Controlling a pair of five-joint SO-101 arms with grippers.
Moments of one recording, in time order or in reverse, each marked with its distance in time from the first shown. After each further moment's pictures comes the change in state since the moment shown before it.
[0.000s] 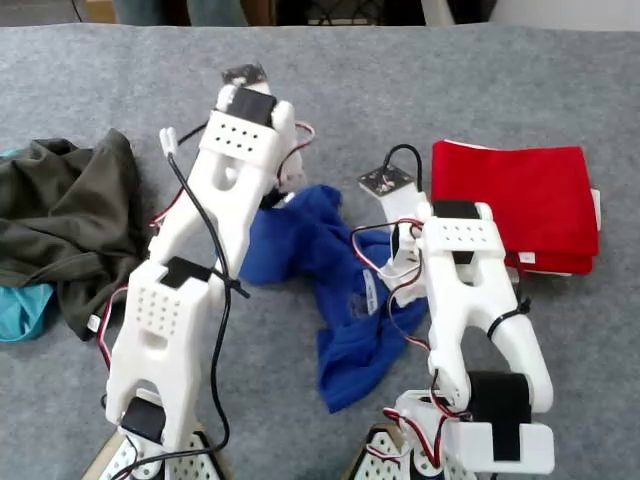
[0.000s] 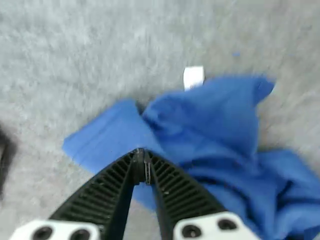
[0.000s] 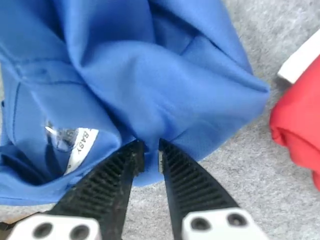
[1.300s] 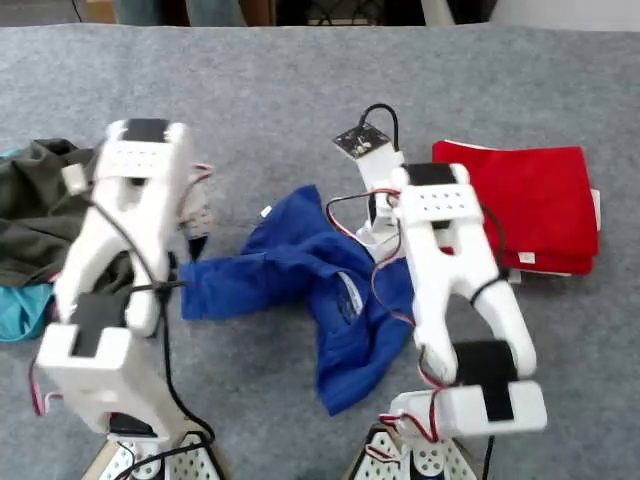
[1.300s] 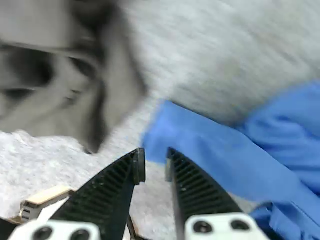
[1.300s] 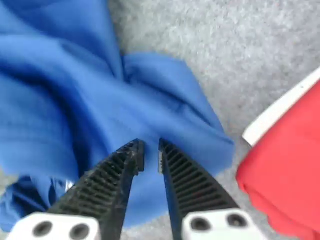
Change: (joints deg) left arm -22.4 -26.8 43.7 -4.7 -9.6; right arm -7.0 11.1 -18.0 1.6 -5.5
